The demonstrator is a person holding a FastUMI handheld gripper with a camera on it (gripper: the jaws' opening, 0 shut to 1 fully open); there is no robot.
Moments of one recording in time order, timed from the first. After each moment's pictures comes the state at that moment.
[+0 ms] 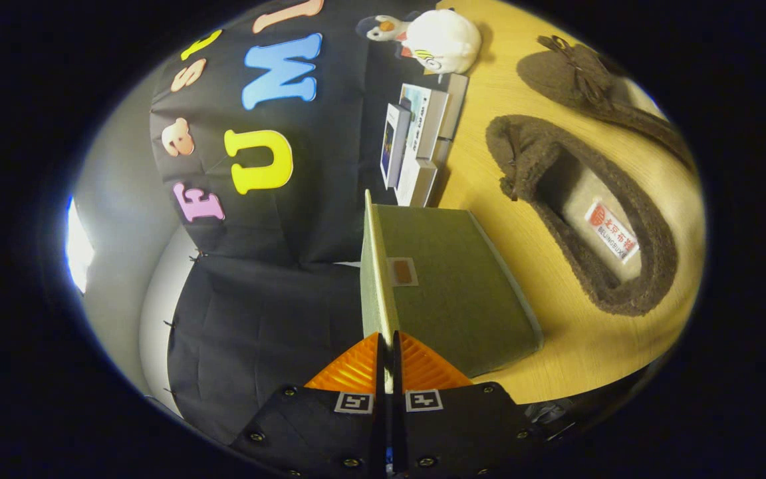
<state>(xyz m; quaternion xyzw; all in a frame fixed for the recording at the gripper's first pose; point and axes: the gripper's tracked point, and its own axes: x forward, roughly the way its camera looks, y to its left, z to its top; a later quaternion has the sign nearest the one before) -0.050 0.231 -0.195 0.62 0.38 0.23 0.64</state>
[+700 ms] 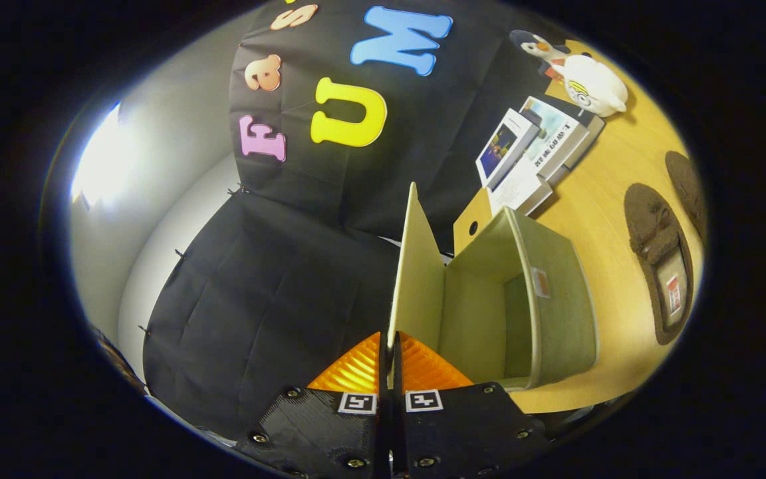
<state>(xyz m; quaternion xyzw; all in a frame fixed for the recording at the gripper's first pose) -0.033 0.279 -0.072 0.52 0.34 0.35 0.70</state>
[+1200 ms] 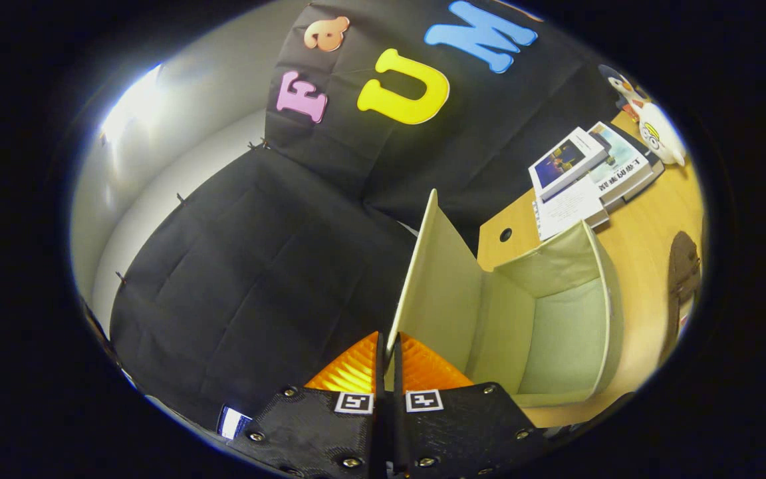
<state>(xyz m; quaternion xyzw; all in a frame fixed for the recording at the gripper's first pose) -0.030 0.361 -0.029 0.42 0.32 0.38 0.76</state>
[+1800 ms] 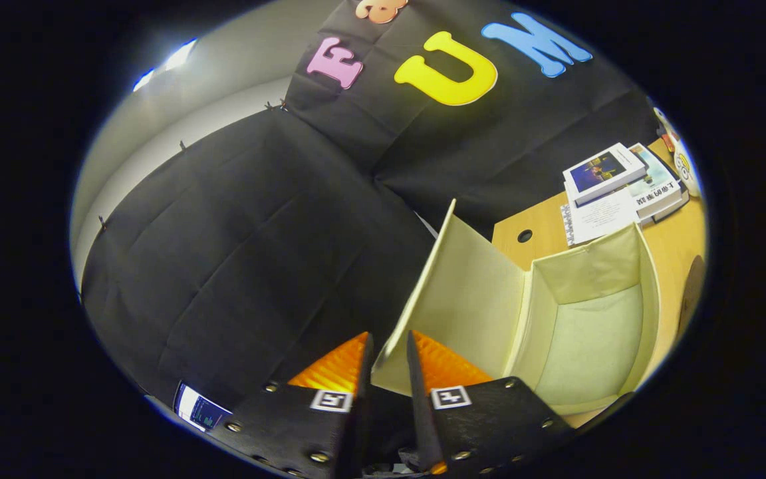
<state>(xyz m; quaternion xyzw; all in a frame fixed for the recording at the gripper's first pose) -0.043 0.445 -0.031 0.34 0.32 0.41 0.78</state>
